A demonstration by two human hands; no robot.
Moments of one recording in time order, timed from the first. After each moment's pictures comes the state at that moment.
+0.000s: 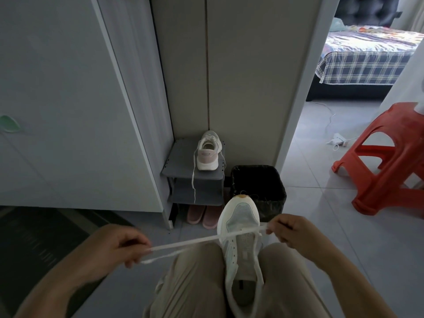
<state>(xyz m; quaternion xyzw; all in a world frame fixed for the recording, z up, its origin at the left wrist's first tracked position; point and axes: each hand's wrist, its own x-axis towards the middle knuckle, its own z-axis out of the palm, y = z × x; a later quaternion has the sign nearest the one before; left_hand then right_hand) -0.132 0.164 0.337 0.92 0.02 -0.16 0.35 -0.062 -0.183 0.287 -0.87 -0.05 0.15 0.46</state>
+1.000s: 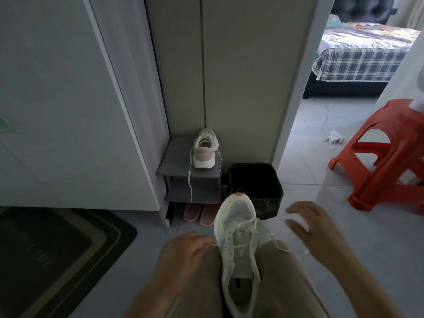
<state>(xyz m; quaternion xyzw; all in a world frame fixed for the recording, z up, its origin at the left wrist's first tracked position) -0.113 0.068 0.249 0.93 -0.15 0.08 0.33 -0.063 -0.214 0.271 -0.96 -0.10 -0.10 0.26</state>
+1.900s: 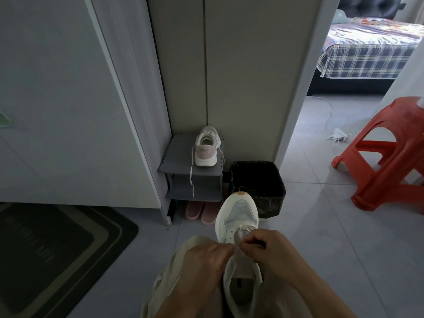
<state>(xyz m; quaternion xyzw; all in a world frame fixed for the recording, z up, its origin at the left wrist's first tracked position) -0.109 0.028 0.221 0.95 -0.20 0.14 0.21 -0.079 -0.144 0.257 -0.88 -0.11 0.15 0.43</state>
